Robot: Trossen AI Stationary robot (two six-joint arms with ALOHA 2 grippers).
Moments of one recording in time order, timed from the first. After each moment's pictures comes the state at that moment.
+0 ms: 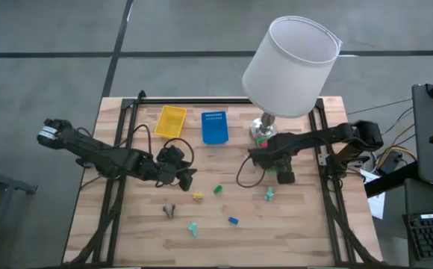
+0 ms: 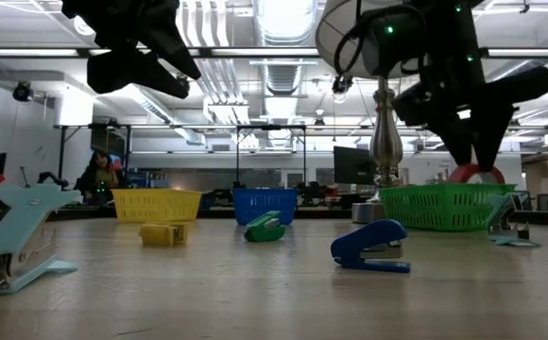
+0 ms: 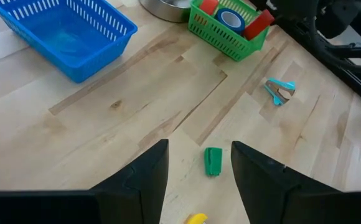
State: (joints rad) left arm -0.31 1.19 0.86 -0.40 -0.51 -0.95; right arm 0.01 1.61 1.11 -1.29 0.14 -0.03
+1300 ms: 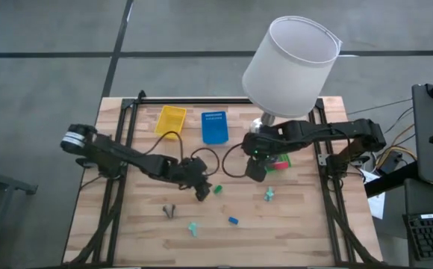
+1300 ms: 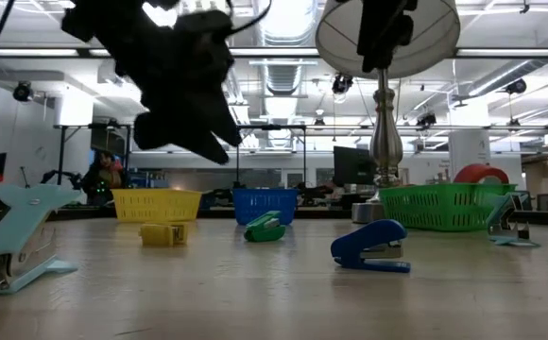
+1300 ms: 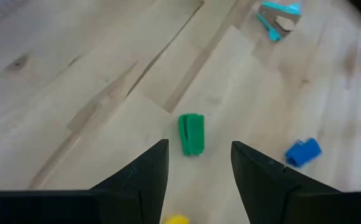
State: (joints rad) left arm -0.22 1.53 0.89 -0.14 -0.20 -0.82; right arm 0.08 1.58 1.57 -1.17 0.15 0.46
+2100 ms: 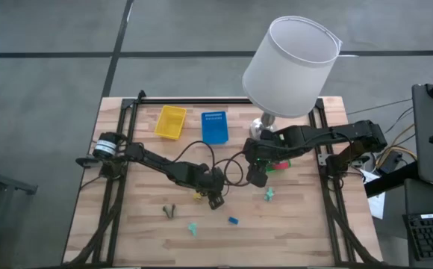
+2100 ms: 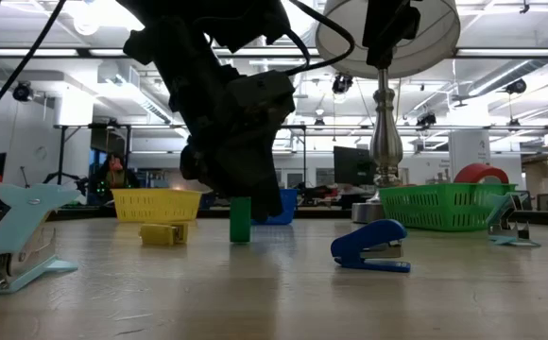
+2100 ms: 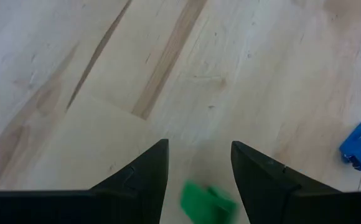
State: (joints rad) left arm -0.20 1.87 1.17 -0.28 -0.11 -0.66; right arm 0.14 1.58 1.57 -1.17 0.17 0.51
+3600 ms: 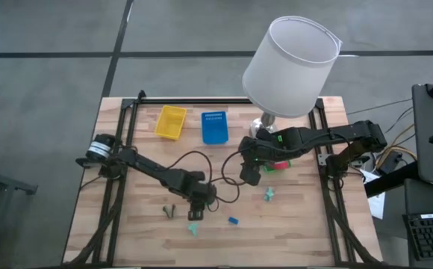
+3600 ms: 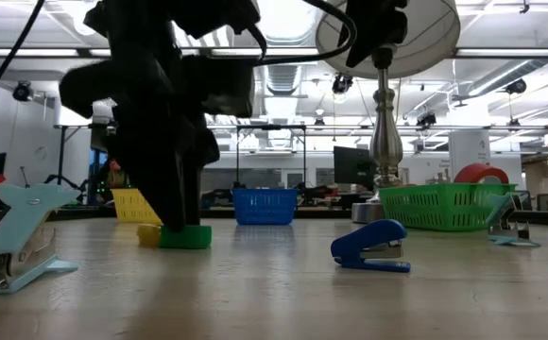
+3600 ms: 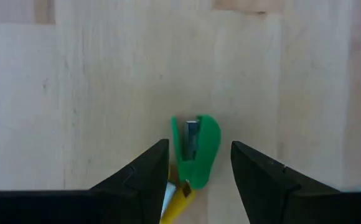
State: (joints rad) left arm -0.30 1.82 1.16 -0.51 0.00 -0.32; right arm 0.14 1.58 1.53 -1.03 0.24 0.52
